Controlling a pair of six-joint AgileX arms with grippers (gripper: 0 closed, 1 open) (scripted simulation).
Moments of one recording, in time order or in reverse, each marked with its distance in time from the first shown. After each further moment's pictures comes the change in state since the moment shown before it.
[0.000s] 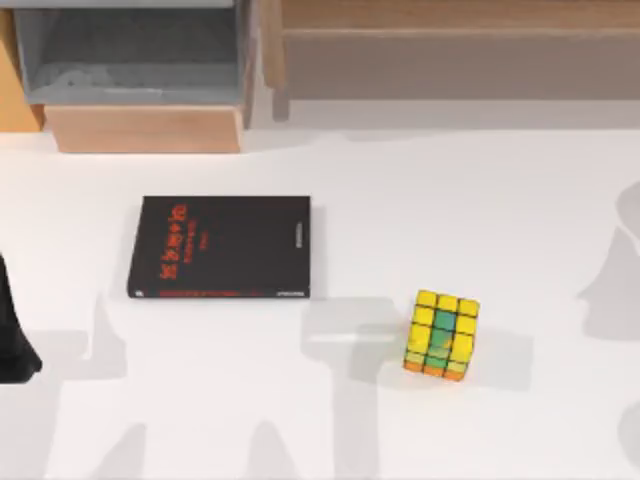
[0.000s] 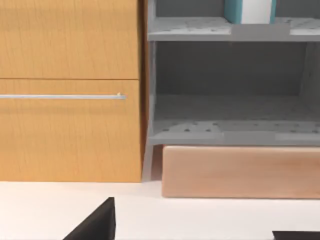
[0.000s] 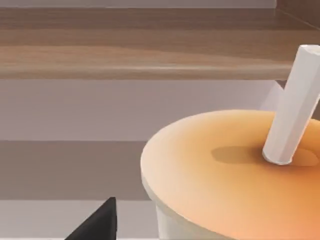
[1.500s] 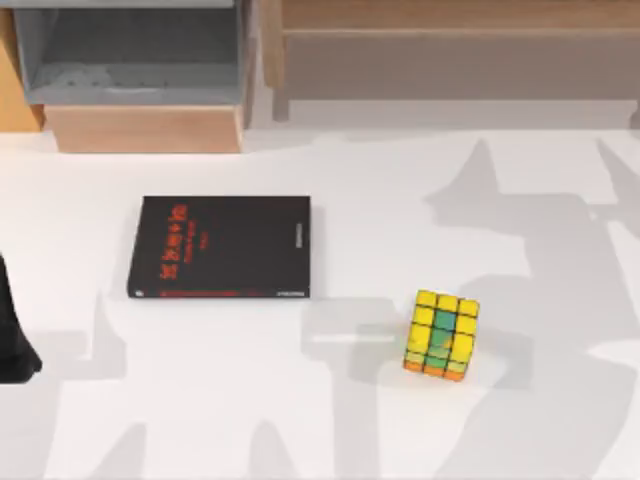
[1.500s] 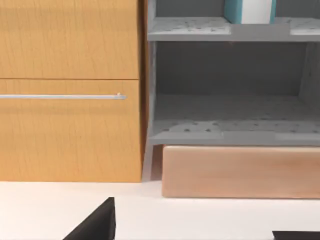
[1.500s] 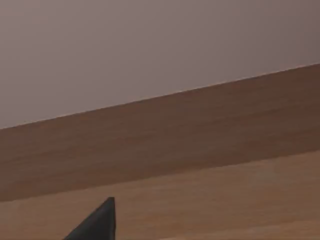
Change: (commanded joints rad) left arm 0.000 0.000 0.000 0.000 0.000 0.000; right arm 0.146 -0.093 0.567 -0.765 0.038 0.225
